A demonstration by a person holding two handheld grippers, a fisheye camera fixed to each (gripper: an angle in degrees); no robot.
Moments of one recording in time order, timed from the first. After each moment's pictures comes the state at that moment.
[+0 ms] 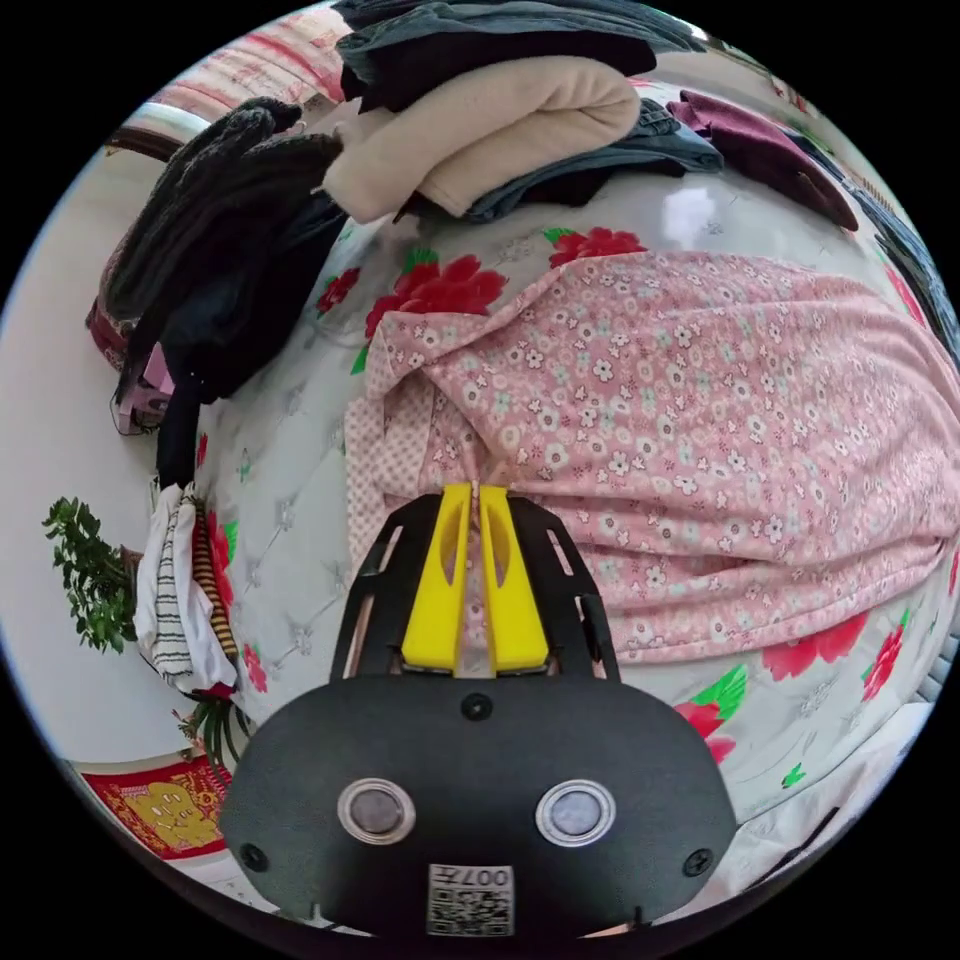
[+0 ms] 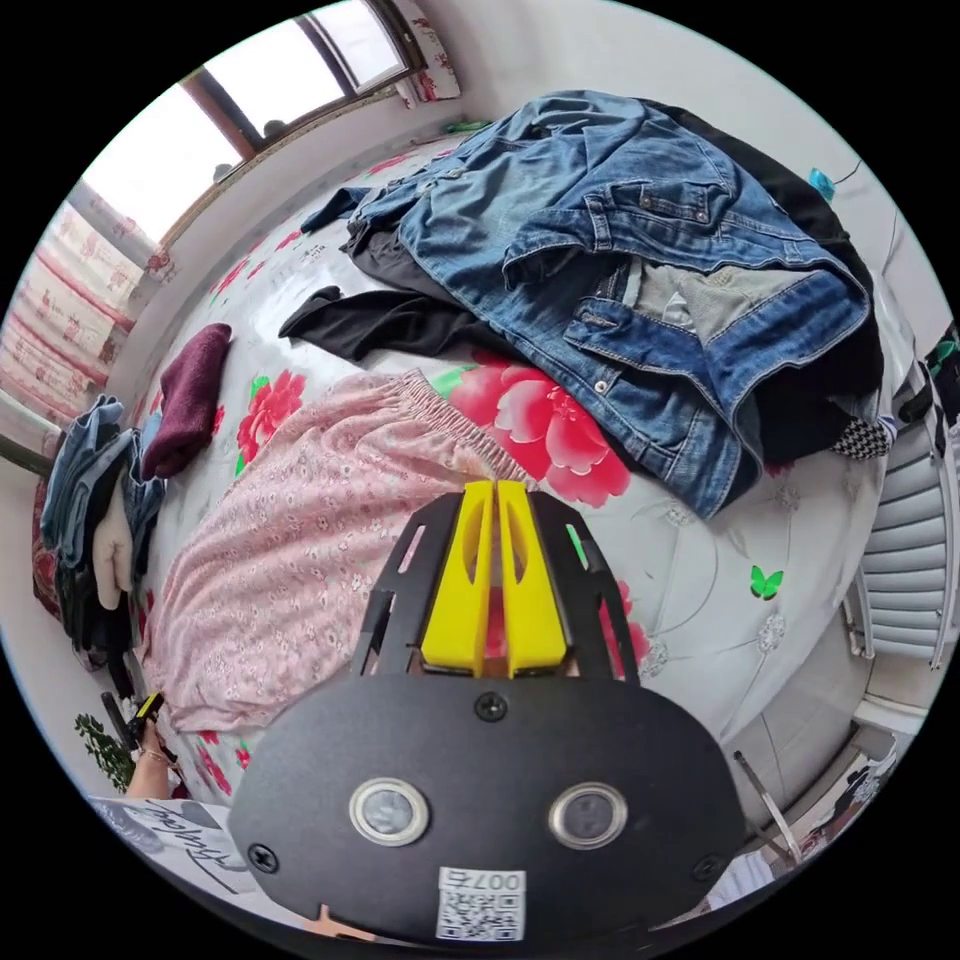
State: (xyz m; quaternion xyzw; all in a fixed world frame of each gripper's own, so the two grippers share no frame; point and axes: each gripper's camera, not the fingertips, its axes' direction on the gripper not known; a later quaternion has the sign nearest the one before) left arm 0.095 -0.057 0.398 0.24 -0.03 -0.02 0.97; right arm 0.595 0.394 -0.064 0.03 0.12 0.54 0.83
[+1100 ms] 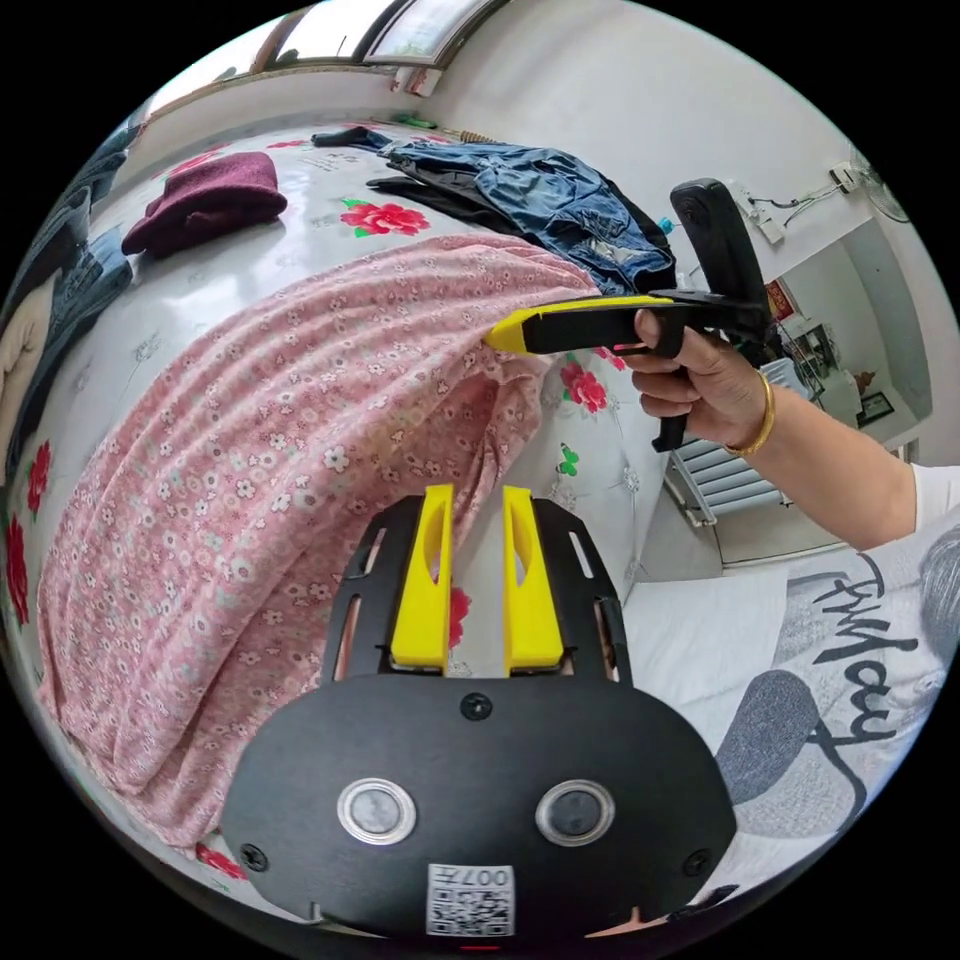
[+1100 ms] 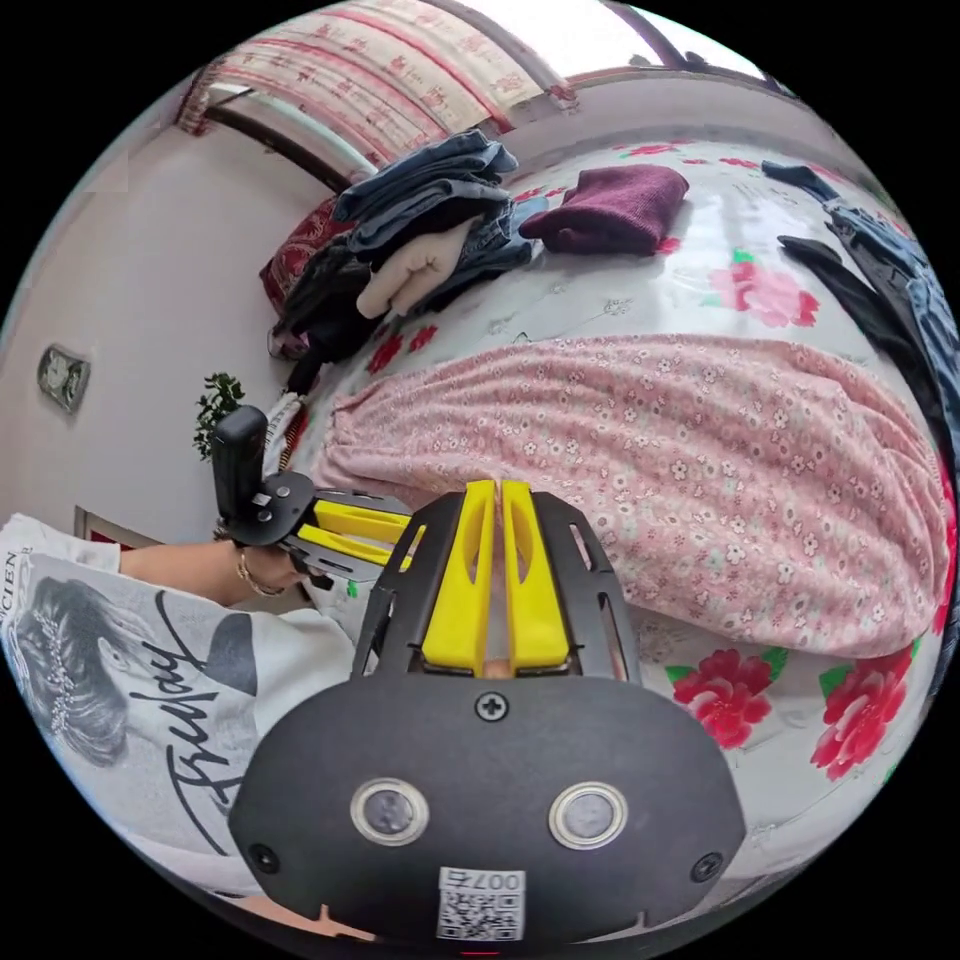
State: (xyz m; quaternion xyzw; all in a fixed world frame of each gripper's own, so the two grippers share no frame) left arm 0.422 0.046 0.380 0.27 0.30 0.39 0.83; right arm 0.425 0.286 -0.001 0.06 -0.20 0.18 0.96
